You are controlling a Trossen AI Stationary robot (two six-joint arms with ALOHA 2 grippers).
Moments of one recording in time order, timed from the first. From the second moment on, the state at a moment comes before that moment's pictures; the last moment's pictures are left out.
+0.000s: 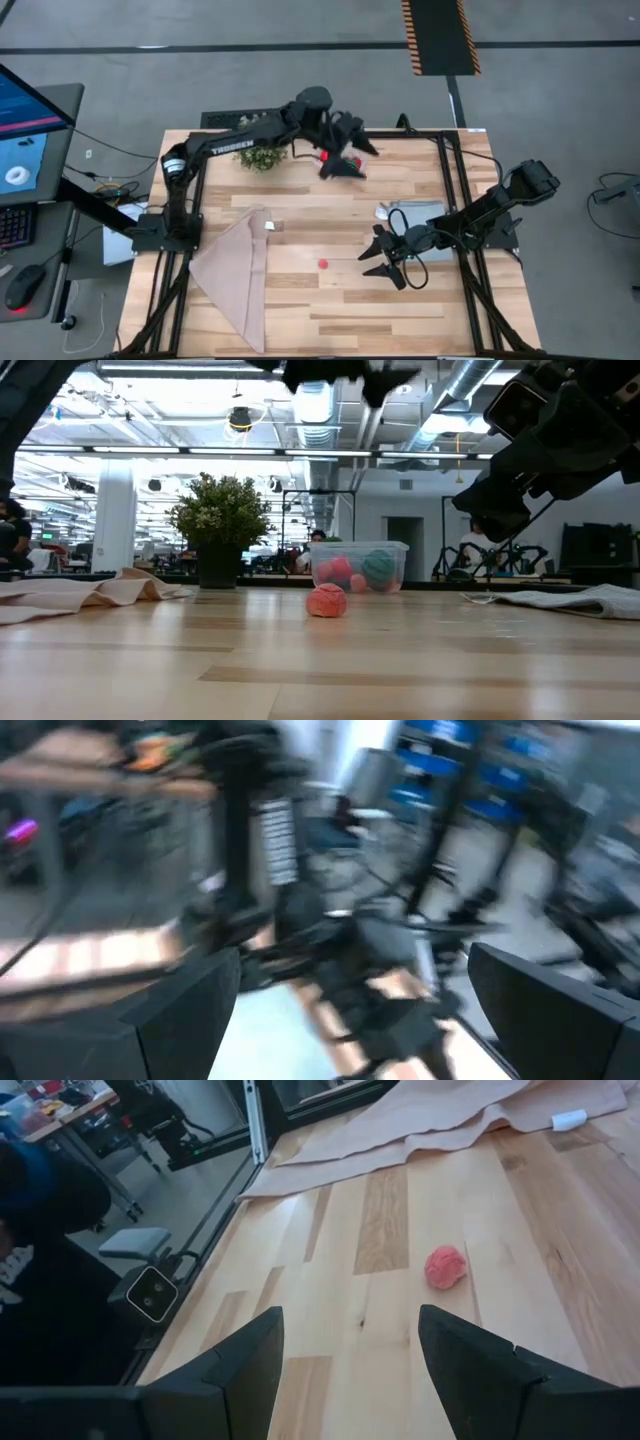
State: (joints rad) left arm 0.37 1.94 1.86 -0.11 0.86 -0.03; right arm 0.38 1.46 0.30 0.82 0.00 0.37
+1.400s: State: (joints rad) left arm 0.07 1.63 1.86 -0.29 0.74 0.08; right arm 0.38 1.46 0.31 0.81 0.00 0.36
